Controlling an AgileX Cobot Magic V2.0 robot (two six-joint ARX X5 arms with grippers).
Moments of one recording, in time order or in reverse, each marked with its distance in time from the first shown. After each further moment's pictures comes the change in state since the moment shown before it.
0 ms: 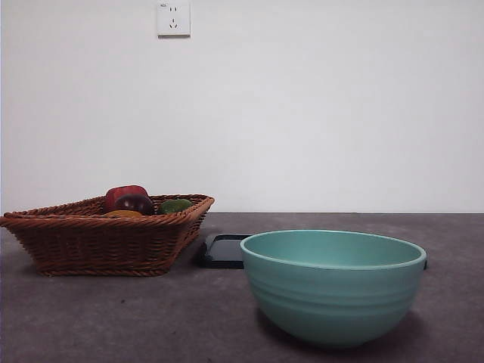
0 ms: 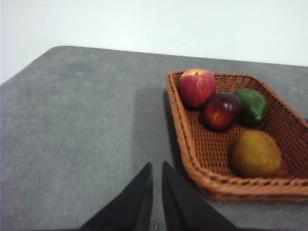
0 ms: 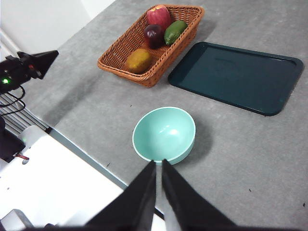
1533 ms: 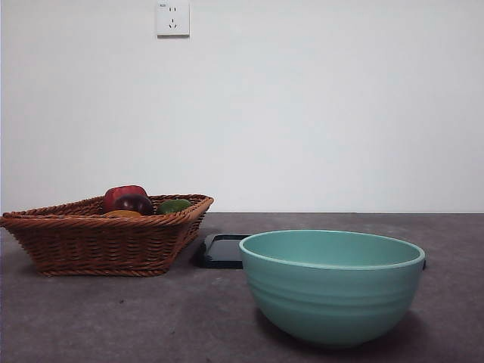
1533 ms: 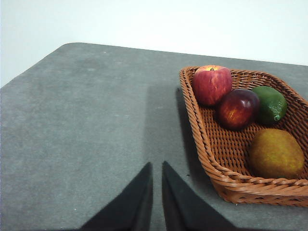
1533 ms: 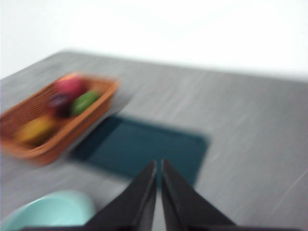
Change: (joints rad) left arm 0.046 0.001 -0.056 0.068 0.000 0.000; right arm -0.366 -0.134 -0.523 0.703 0.037 -0.243
